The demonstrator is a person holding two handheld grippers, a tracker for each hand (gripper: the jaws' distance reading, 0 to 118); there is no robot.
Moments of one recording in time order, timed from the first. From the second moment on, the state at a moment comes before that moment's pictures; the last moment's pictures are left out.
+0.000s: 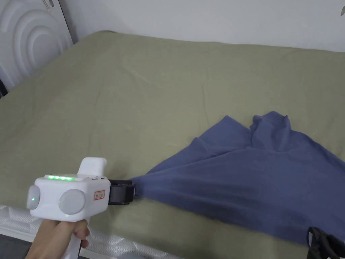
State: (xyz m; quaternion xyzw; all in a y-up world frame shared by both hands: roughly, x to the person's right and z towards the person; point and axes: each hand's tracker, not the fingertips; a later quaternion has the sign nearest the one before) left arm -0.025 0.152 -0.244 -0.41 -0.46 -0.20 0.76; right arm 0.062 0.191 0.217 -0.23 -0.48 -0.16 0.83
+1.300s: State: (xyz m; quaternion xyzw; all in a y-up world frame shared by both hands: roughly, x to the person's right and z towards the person) left arm 0.013 0.139 -0.225 -0.45 -0.49 -0.22 0.71; right arm 0.473 0.134 0.128 -0.47 -0.44 -0.21 0.74
